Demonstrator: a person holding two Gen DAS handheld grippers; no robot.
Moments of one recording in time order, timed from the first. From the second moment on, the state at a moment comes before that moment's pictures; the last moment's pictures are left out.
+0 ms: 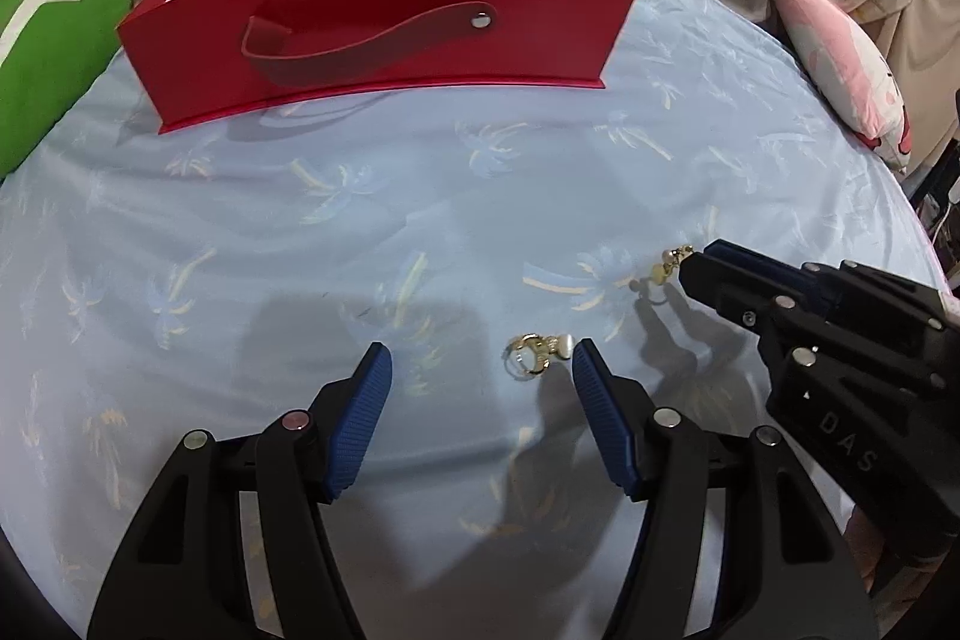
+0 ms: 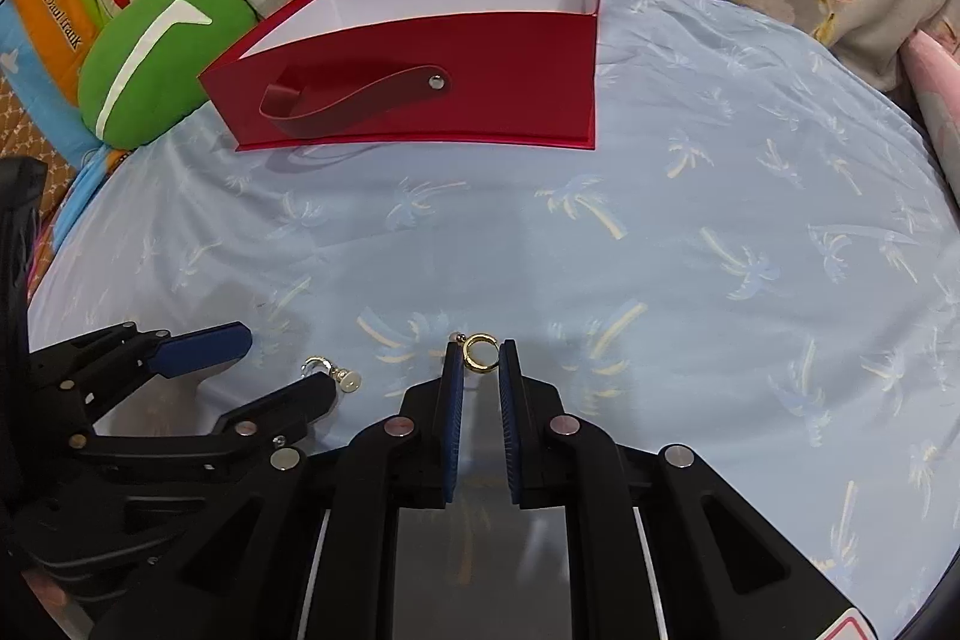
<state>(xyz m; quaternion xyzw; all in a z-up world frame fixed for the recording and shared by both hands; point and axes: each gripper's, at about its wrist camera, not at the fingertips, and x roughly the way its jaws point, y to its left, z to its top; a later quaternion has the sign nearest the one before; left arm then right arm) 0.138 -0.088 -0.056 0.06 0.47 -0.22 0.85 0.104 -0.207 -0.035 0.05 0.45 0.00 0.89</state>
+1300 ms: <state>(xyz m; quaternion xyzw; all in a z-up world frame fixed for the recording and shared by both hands) 0.365 -0.042 0.097 0.05 0.30 -0.11 0.95 0.347 -0.193 0.089 0.05 0.34 0.04 0.94</state>
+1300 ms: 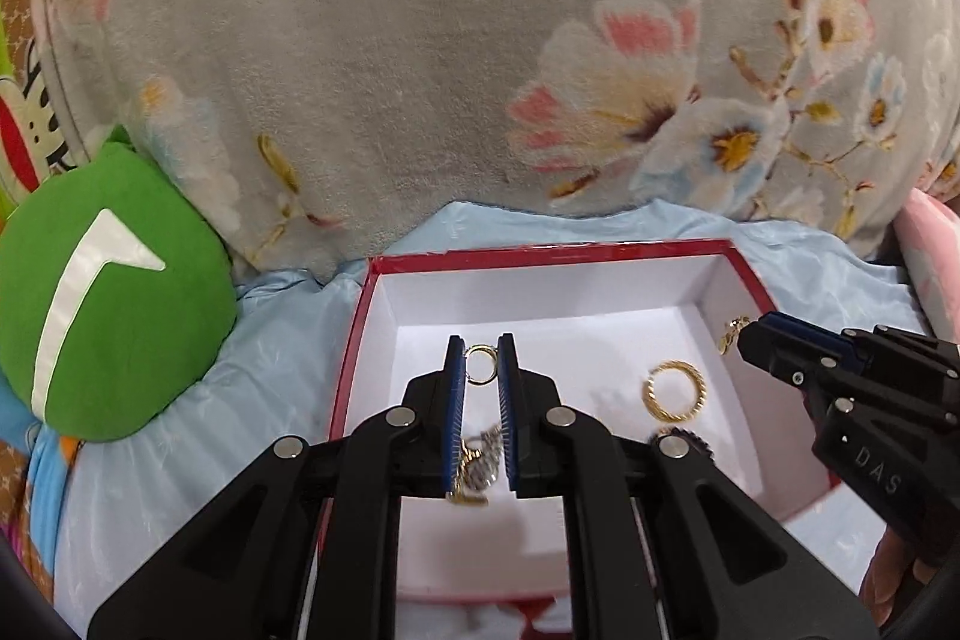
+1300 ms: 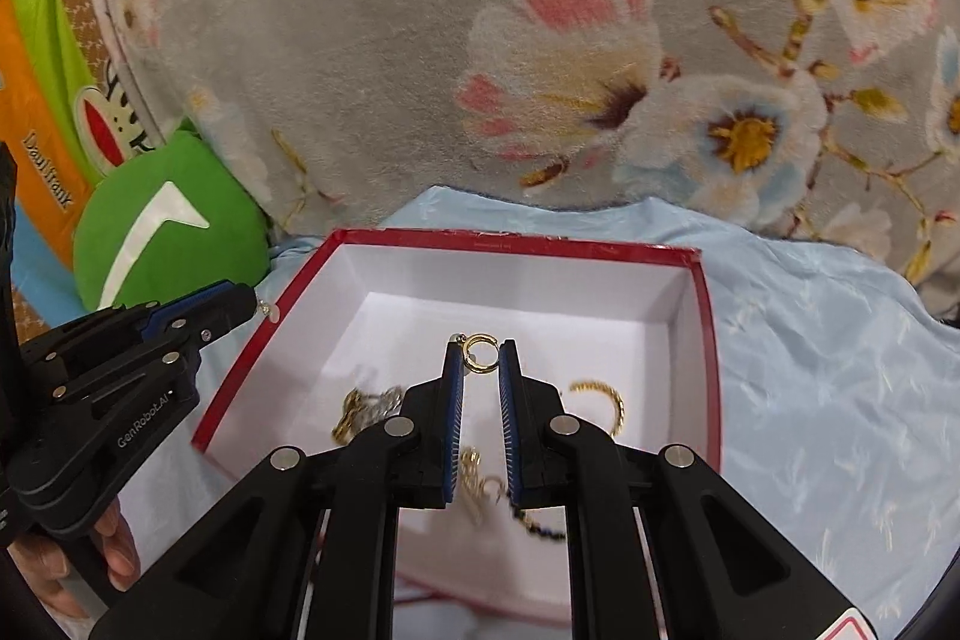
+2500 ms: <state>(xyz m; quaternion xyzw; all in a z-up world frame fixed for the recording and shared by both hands) 0.438 -0.059 0.042 0.04 0.35 -0.08 0.93 0.402 -0.190 0.046 0.04 0.37 0.02 0.93</state>
